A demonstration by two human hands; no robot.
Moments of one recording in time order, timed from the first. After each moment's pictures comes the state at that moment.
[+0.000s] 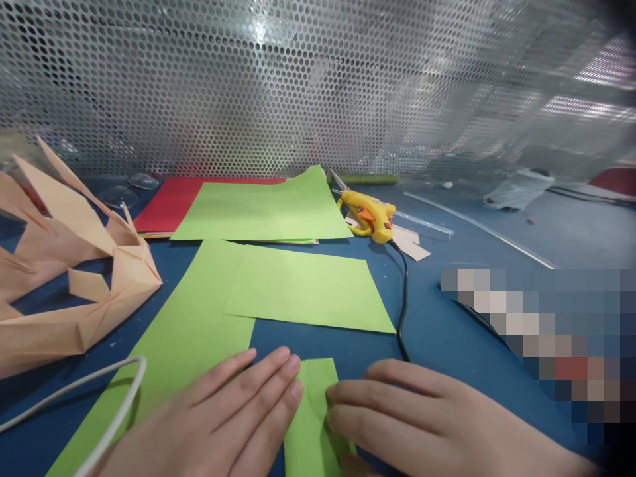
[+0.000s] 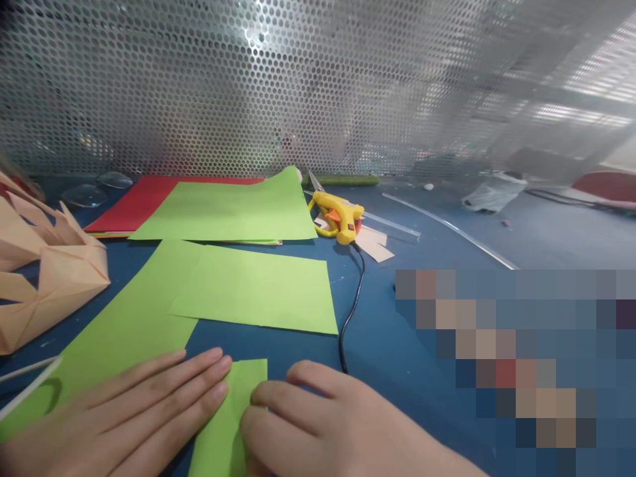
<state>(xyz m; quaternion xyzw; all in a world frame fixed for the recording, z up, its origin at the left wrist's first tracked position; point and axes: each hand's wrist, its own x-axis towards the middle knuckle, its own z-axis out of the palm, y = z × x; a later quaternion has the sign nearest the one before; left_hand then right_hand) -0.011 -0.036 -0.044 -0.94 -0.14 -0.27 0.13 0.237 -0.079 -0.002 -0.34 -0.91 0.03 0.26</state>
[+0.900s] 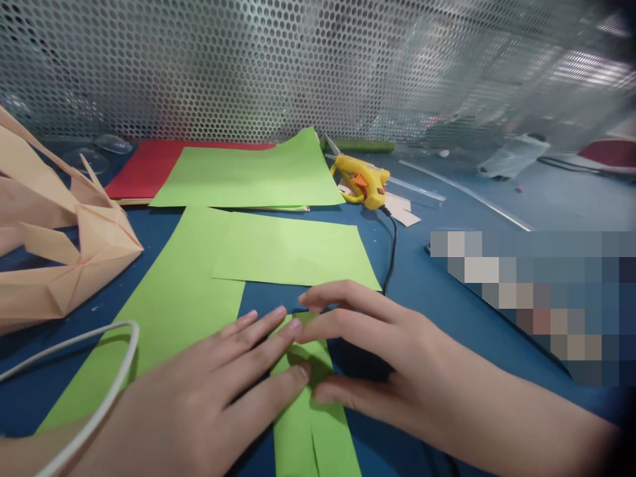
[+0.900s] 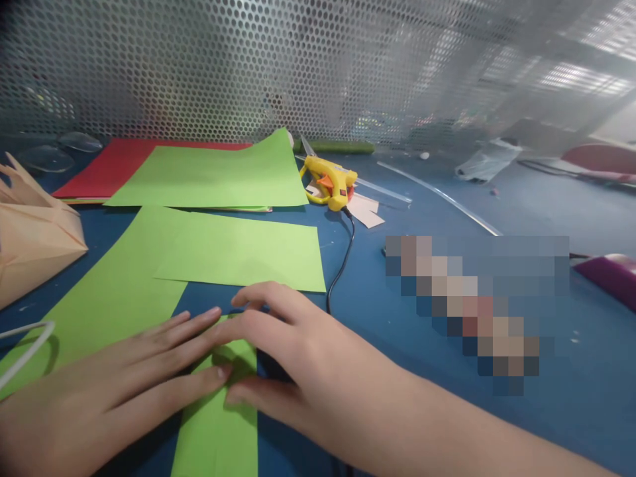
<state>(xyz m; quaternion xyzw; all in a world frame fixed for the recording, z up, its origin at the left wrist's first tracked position) -0.017 -0.048 -0.047 -0.96 -0.16 -0.22 -0.04 0.240 -0.078 0.010 -0.43 -0.83 0.29 0.22</state>
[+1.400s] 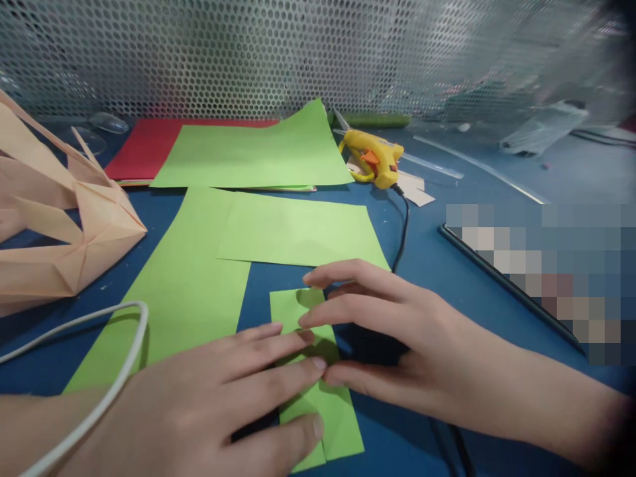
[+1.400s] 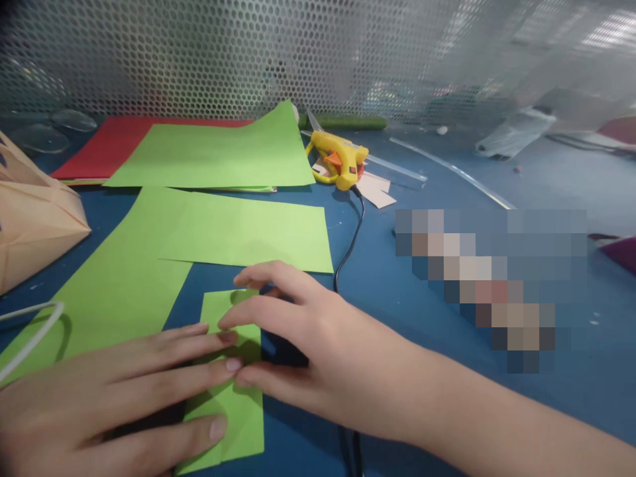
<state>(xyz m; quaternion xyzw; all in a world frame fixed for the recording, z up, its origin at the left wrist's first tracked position) -0.010 -0.052 -0.021 -0.95 -0.08 -0.29 -0.07 0.242 -0.077 0.012 -0.39 -0.85 0.27 0.23</state>
